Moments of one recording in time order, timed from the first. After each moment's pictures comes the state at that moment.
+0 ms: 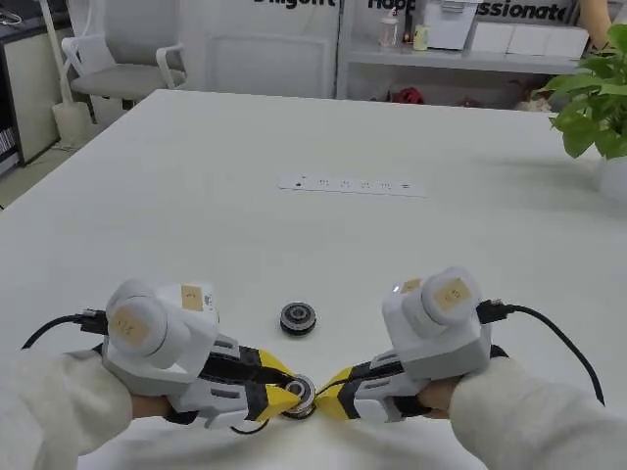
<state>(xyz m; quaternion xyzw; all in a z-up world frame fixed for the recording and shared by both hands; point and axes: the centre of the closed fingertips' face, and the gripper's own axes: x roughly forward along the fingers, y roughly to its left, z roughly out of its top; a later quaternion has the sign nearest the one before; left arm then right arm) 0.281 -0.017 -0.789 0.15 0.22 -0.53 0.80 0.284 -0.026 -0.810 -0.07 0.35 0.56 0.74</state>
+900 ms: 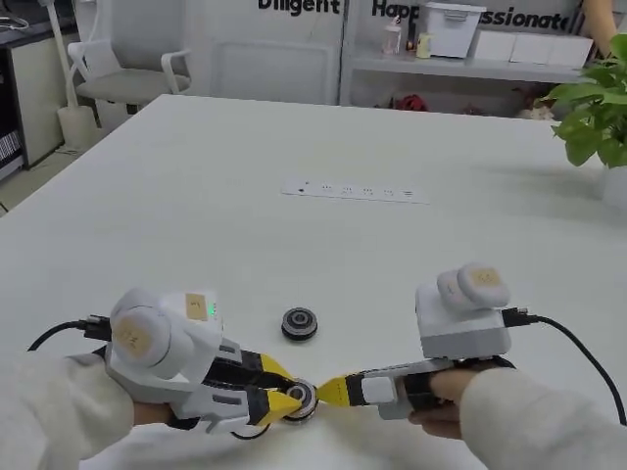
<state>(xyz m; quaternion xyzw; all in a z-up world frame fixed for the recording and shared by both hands) 0.281 -0.018 -0.790 0.17 0.20 -0.54 0.80 0.289 -0.027 -0.796 0.11 0.41 0.52 0.74</state>
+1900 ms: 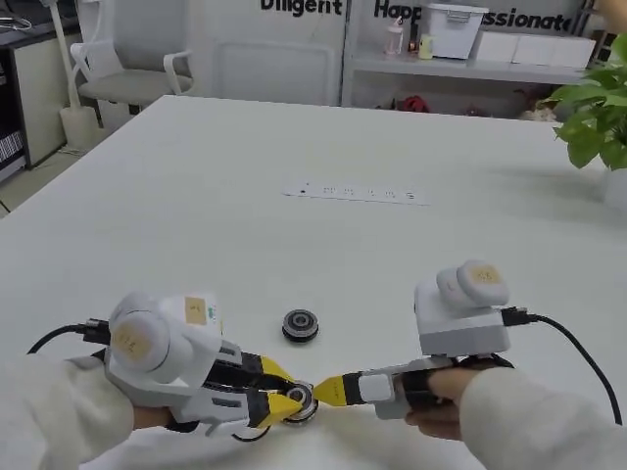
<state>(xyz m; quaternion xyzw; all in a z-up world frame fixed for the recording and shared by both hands) 0.281 -0.018 -0.789 0.18 0.20 -0.53 0.80 0.288 -0.023 -0.791 0.13 0.42 0.52 0.73</state>
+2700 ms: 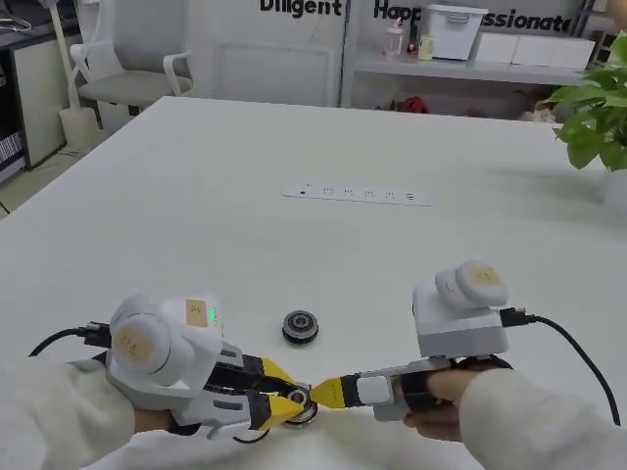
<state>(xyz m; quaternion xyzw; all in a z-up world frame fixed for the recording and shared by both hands) 0.280 -0.019 -0.790 0.17 0.20 -0.53 0.80 0.285 -0.021 -0.788 0.13 0.42 0.53 0.73</state>
